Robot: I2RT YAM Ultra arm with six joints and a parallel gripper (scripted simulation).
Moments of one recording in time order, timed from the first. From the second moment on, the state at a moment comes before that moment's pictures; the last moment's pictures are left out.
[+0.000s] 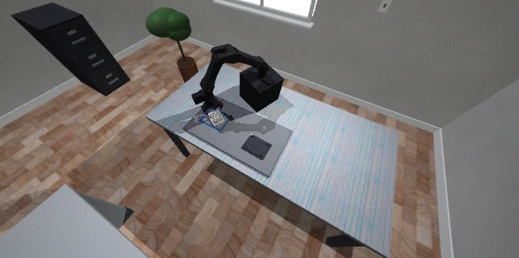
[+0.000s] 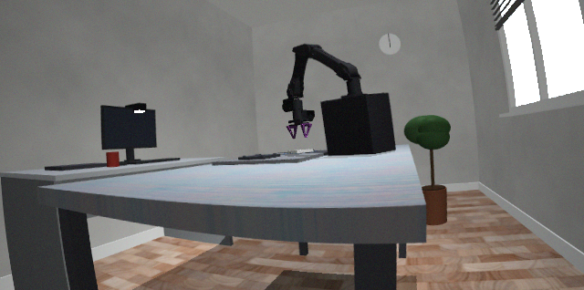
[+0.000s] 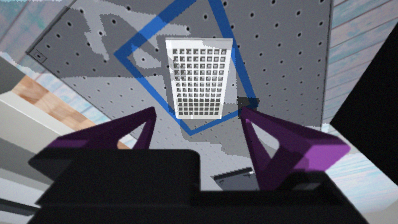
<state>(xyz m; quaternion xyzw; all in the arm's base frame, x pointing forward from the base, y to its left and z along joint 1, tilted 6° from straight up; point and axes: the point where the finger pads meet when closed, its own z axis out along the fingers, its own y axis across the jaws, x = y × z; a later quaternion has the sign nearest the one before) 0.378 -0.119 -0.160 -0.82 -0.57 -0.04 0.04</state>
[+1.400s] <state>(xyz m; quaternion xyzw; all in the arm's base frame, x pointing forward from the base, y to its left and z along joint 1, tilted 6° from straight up) 0.378 -0.112 -0.218 -0.82 -0.57 -0.04 0.04</state>
